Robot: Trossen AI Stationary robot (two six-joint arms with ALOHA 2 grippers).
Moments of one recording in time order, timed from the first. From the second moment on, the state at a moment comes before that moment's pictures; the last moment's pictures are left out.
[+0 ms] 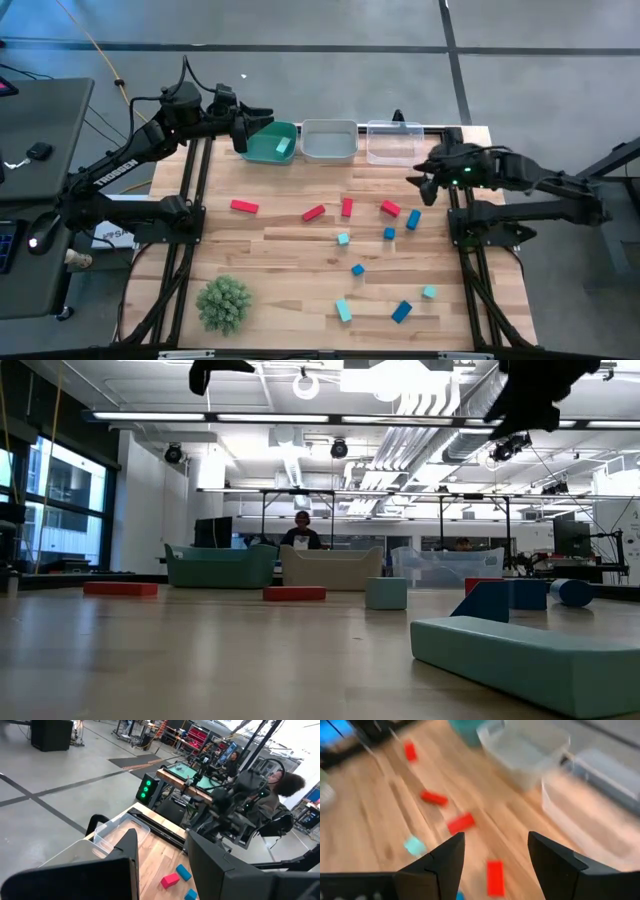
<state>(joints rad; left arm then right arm) 0.73 0.99 1.12 -0.26 0.32 -0.36 -0.20 0.74 0.88 -0.85 0.18 0.39</state>
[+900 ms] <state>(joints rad) 0.73 0.99 1.12 -0.26 0.32 -0.36 -0.20 1.31 0.88 -0.98 0.00 0.52</state>
